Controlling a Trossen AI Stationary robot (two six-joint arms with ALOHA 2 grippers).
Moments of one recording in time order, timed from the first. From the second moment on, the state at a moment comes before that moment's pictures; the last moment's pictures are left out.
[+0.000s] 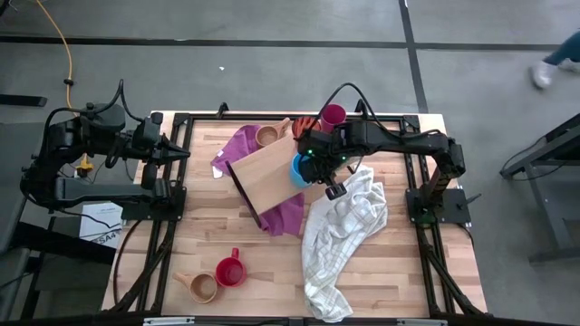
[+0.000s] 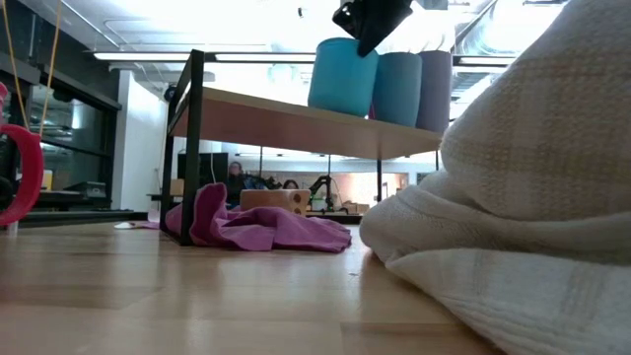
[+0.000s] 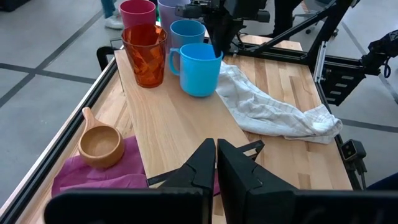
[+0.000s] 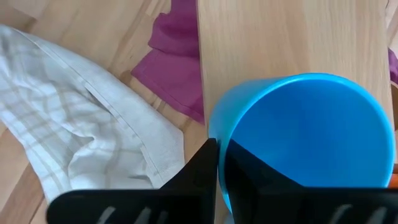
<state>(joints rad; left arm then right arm) 0.43 0.68 1.35 -1.18 0.19 0.02 -0.07 1.79 1.87 -1.23 -0.11 -0.56</state>
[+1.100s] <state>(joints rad) 0.43 0.68 1.35 -1.18 0.19 0.02 -0.07 1.79 1.87 -1.18 -0.12 -0.56</state>
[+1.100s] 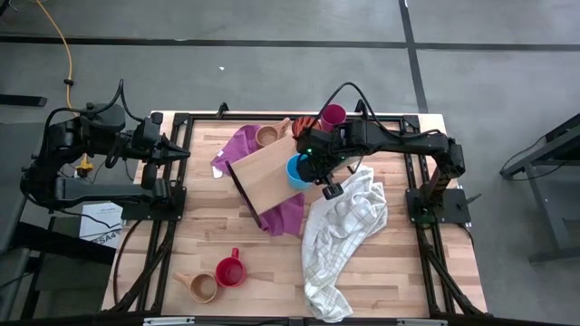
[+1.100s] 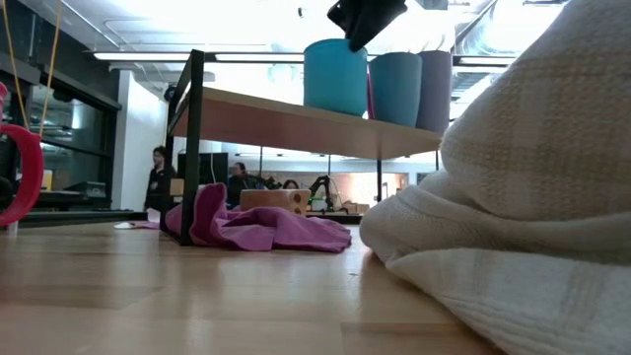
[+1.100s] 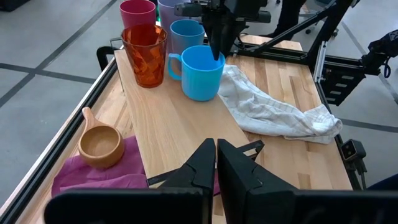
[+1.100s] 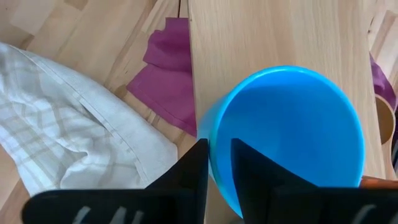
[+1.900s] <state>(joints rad) 0.43 0.68 1.35 -1.18 0.19 0.02 -0.09 1.79 1.87 -1.12 -0.22 -0.50</state>
